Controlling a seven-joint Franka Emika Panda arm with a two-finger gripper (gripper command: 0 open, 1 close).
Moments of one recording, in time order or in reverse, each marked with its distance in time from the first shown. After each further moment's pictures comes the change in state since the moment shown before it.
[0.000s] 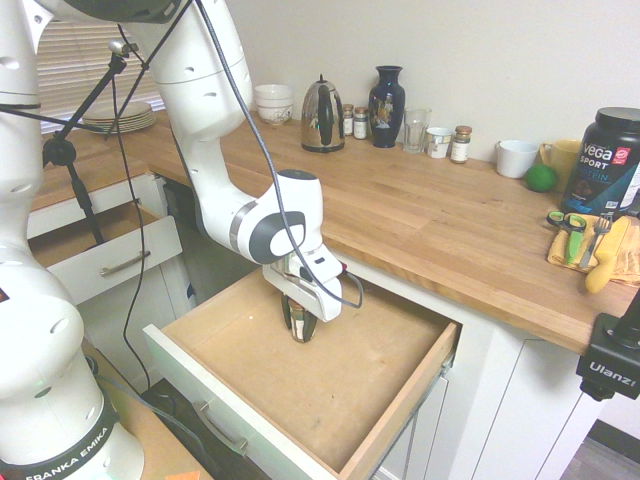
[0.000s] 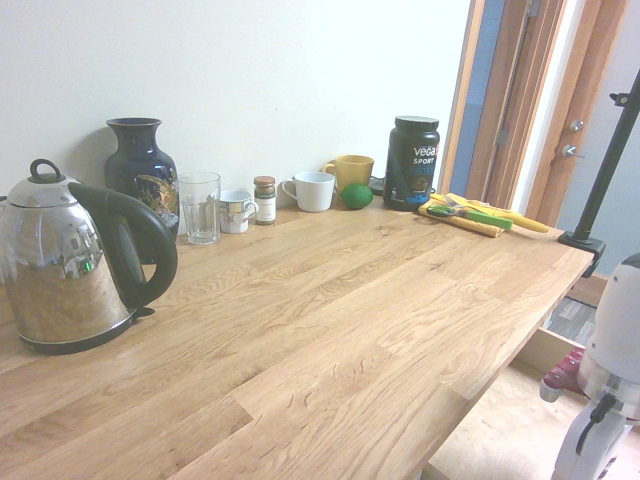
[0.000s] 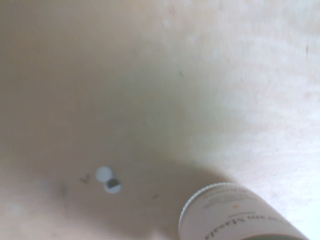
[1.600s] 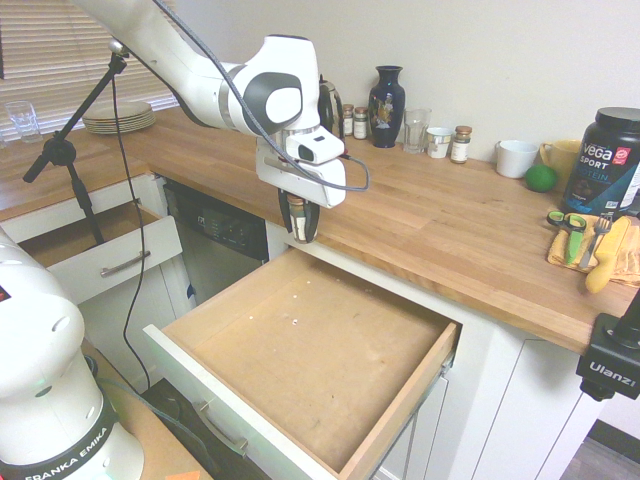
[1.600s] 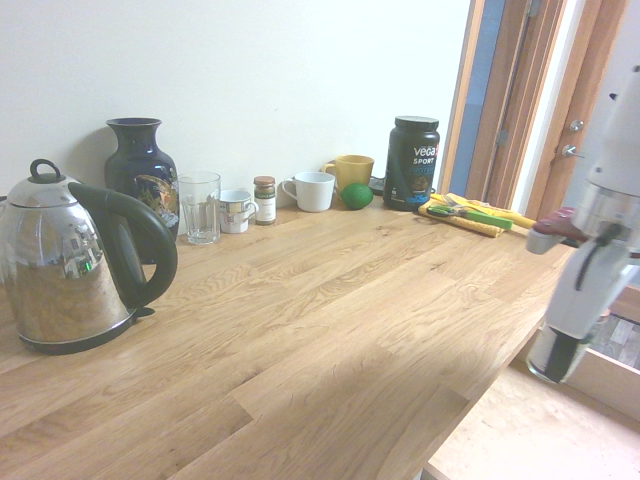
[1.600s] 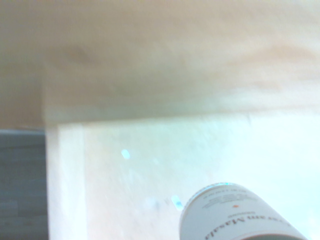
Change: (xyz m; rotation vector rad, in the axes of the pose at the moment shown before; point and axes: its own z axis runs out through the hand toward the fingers) arm -0.005 -0.032 -0.216 0.091 0.044 -0.055
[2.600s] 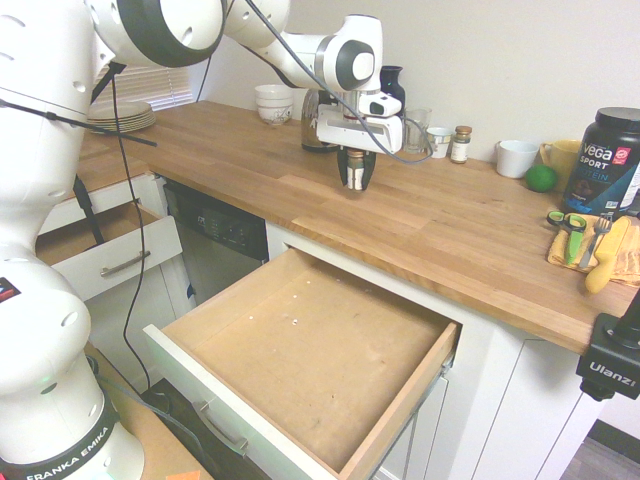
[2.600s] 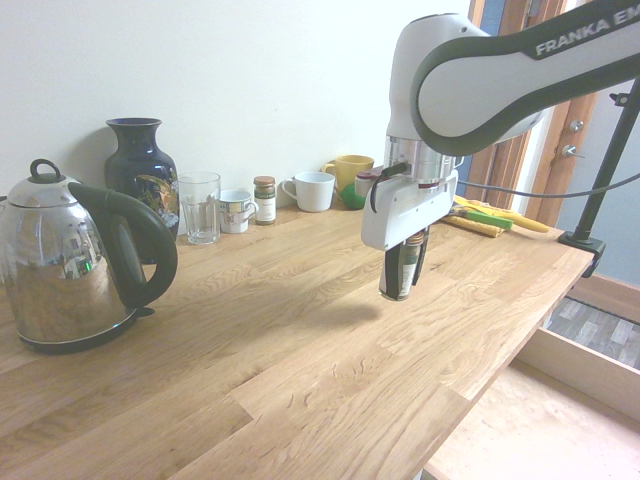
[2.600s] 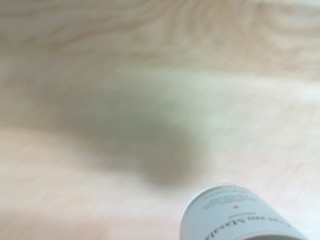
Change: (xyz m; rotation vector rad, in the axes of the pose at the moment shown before) arm 0.120 -0.201 -0.018 -0.033 -0.018 -0.161
